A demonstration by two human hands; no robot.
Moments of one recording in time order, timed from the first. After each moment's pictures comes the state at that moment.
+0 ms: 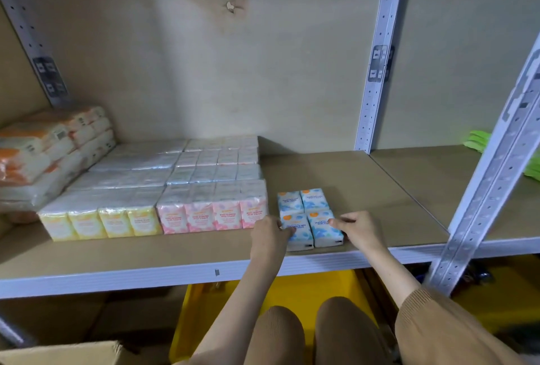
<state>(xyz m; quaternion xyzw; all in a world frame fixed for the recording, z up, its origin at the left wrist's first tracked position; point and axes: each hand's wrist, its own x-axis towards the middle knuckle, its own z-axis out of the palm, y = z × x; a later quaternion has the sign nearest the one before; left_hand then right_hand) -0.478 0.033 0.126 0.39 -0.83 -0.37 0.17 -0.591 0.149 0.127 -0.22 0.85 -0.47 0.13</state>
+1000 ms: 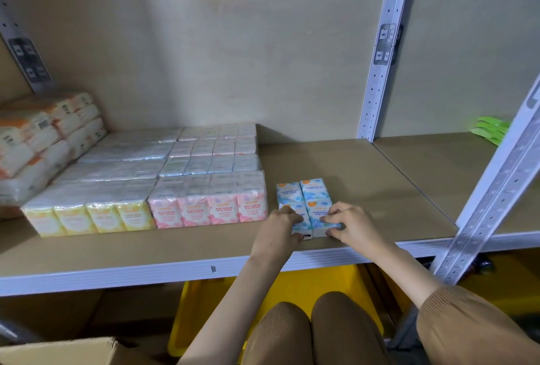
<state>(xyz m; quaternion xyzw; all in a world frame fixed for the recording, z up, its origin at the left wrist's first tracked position) -0.485 0.027 0.118 0.21 -0.95 -0.20 0.11 -0.602 0.141 0.122 -0.46 0.87 -0.16 0.04</state>
